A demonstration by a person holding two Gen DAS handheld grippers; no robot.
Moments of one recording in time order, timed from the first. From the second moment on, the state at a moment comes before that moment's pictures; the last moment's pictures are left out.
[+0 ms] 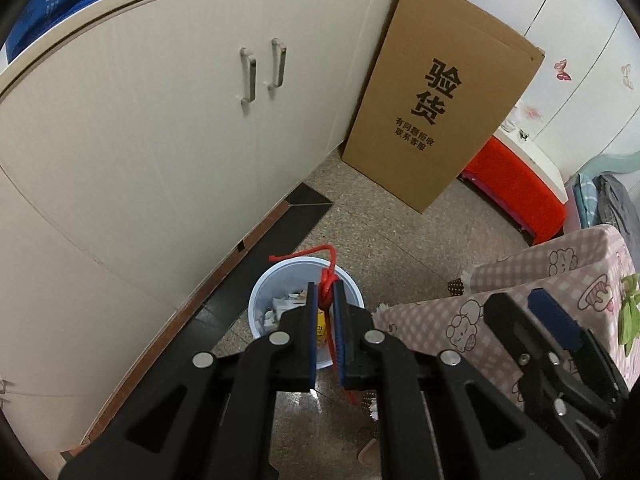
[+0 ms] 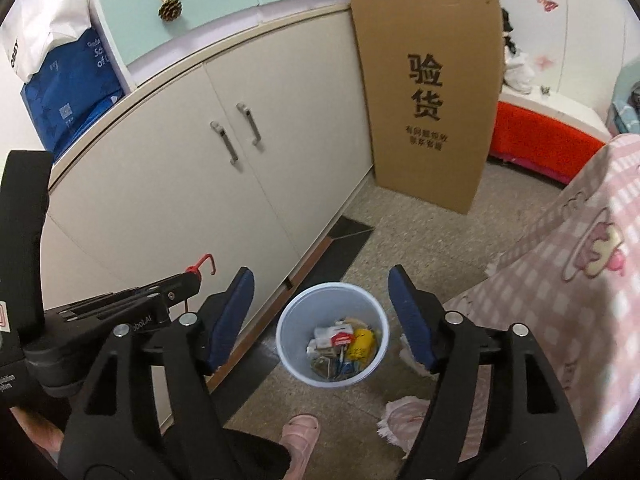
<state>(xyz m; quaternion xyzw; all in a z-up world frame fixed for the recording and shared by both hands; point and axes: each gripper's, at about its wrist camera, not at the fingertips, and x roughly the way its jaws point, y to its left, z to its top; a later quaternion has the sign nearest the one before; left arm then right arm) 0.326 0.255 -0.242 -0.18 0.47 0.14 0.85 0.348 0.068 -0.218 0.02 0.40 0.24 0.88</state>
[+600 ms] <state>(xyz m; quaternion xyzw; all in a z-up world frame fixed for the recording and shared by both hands) 0.345 0.240 -0.236 -0.17 0.47 0.14 0.85 0.351 0.043 -0.203 0.06 0.36 0.22 0.91</state>
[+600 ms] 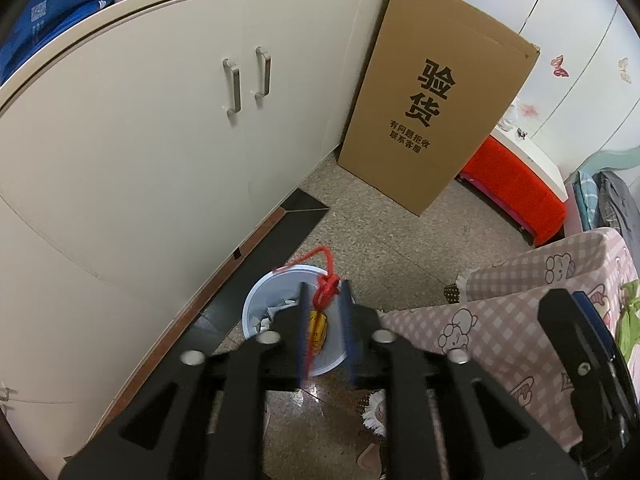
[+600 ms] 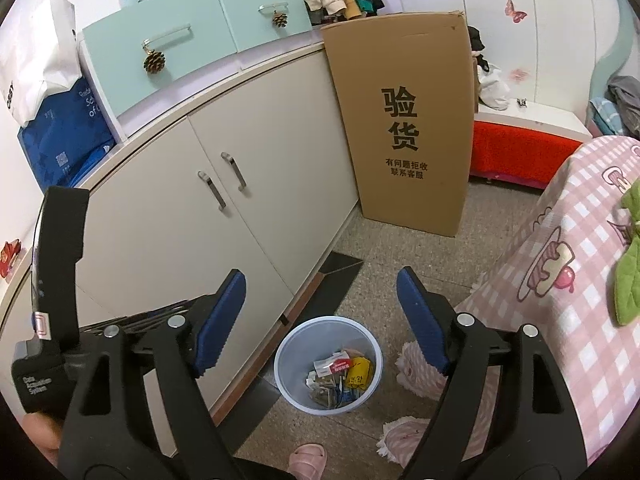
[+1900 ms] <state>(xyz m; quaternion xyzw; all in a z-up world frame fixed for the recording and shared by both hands) 0.282 0.115 -0.130 -0.11 0.40 0.06 0.91 0.269 -0.097 -0.126 0.11 0.29 0.14 0.94</state>
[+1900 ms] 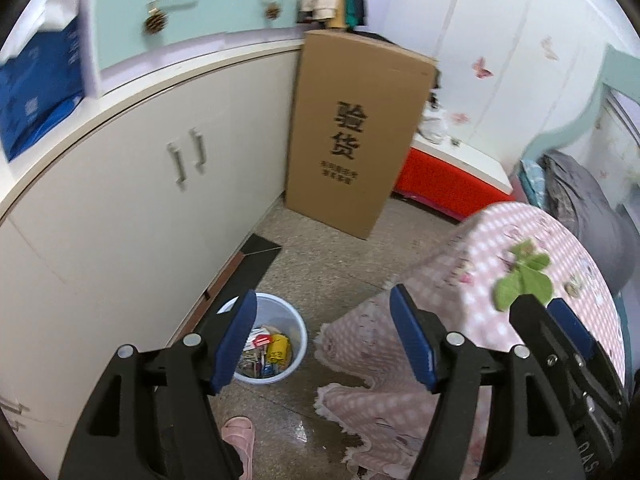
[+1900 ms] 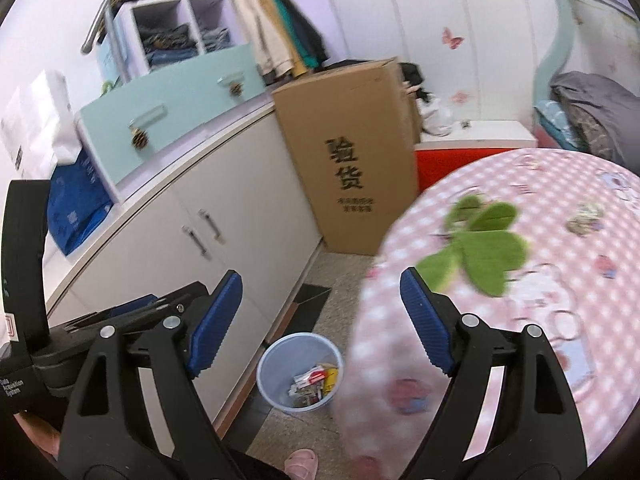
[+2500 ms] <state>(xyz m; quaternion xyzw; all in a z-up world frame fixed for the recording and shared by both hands) 0.336 -0.061 -0.149 -0.01 0.42 -0.08 0.91 0.283 -0.279 -0.161 0.18 0.32 -0.02 0.93</state>
